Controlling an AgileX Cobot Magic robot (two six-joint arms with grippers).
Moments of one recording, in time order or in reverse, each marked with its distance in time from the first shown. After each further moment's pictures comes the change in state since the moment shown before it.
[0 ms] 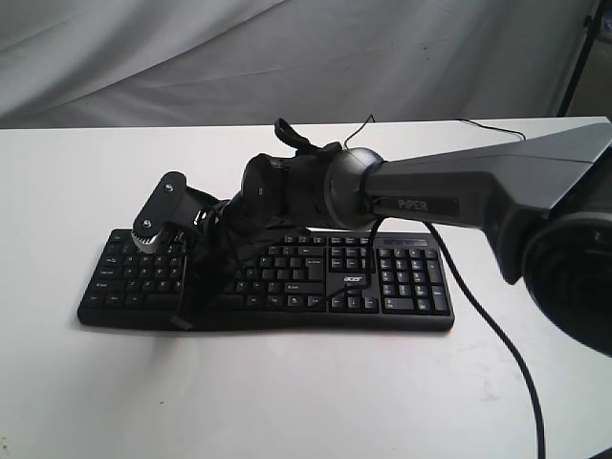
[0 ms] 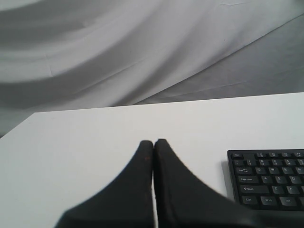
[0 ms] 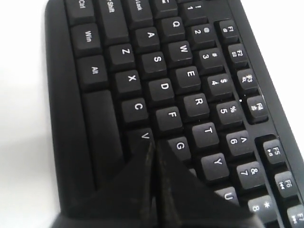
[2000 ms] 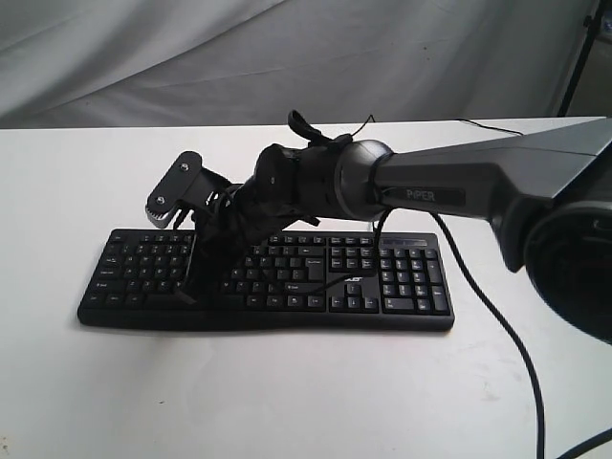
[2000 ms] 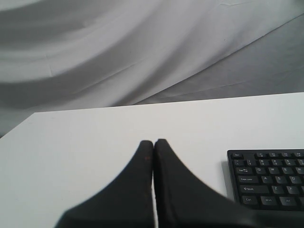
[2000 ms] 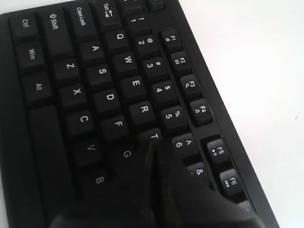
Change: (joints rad) left arm 0.000 0.000 0.000 0.000 0.000 0.000; right arm -0.035 0.006 -0.015 0.013 -0.064 0.023
